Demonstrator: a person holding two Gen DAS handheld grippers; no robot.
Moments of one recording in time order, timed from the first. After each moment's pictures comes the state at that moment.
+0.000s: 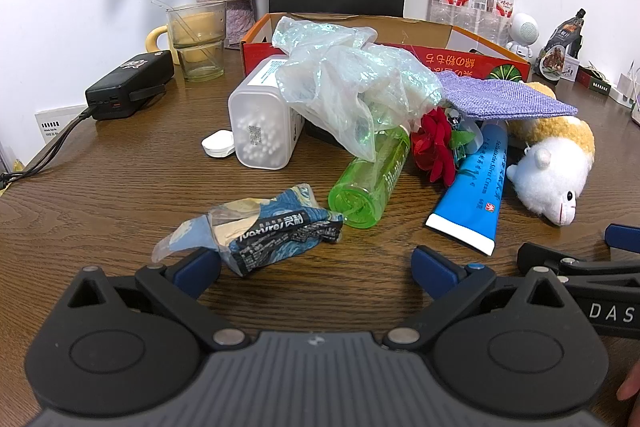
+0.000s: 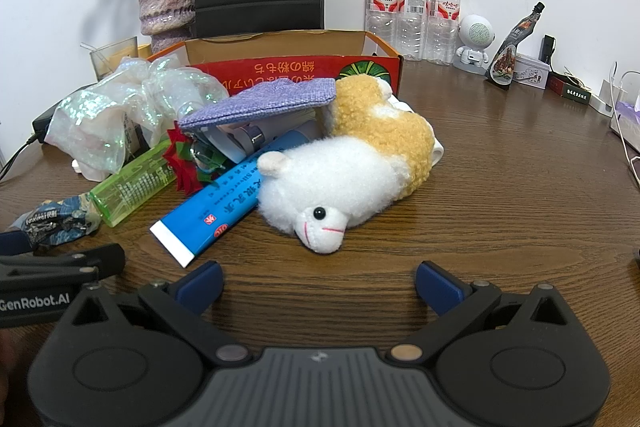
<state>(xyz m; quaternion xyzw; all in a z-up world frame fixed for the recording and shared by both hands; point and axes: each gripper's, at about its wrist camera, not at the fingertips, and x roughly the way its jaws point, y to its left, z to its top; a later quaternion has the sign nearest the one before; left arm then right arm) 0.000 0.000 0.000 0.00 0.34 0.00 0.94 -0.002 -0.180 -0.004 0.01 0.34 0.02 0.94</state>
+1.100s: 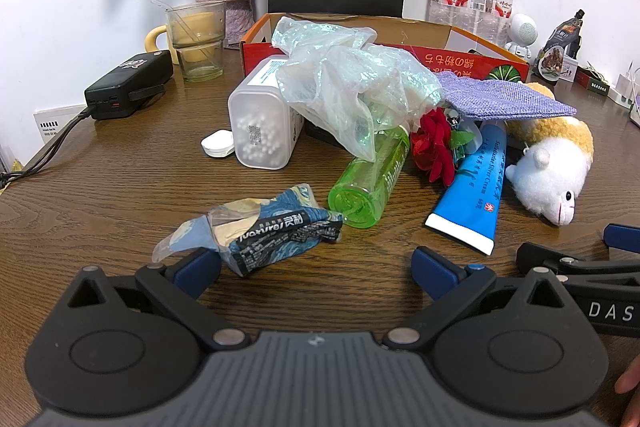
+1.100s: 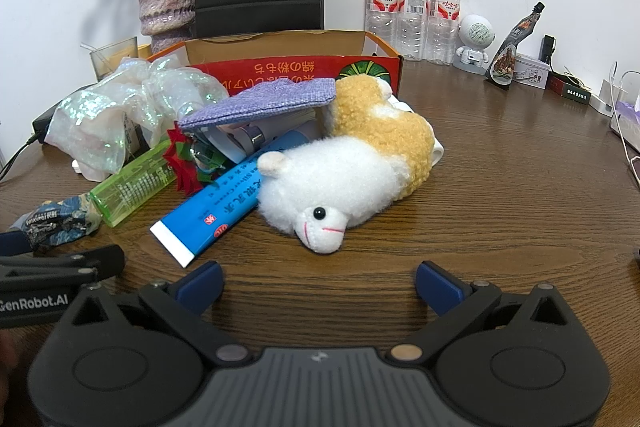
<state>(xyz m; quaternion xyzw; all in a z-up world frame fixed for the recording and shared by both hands) 0.001 0.001 0.000 0.00 0.34 0.00 0.94 -0.003 -0.180 -0.003 0.01 0.34 0.02 0.94</state>
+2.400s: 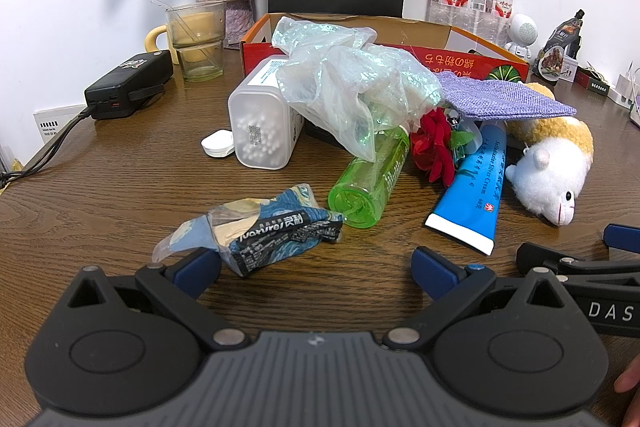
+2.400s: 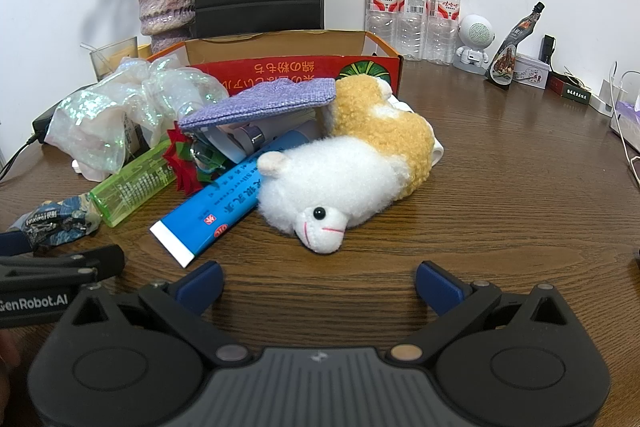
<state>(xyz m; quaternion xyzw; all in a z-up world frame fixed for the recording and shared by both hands) 0.001 0.001 0.000 0.00 0.34 0.00 0.94 -0.002 -0.180 -0.003 0.01 0.34 0.02 0.94</state>
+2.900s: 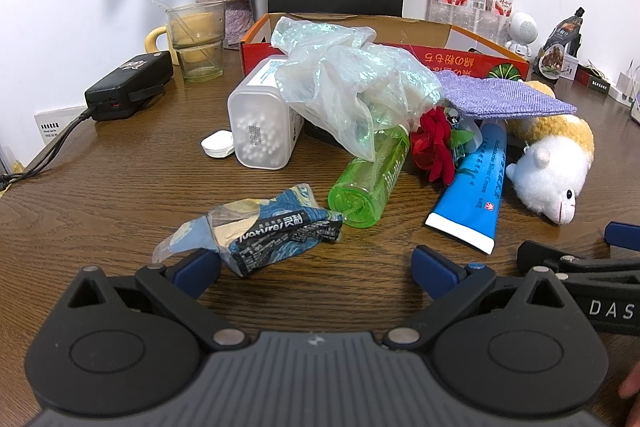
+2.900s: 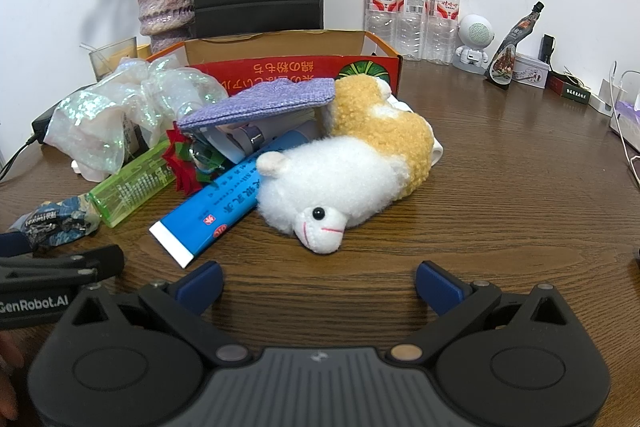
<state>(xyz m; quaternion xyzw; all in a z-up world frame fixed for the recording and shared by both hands) 0.000 0.000 0.000 0.01 0.34 0.00 0.94 -0.002 -0.180 -0.002 0.01 0.34 0.02 0.94</state>
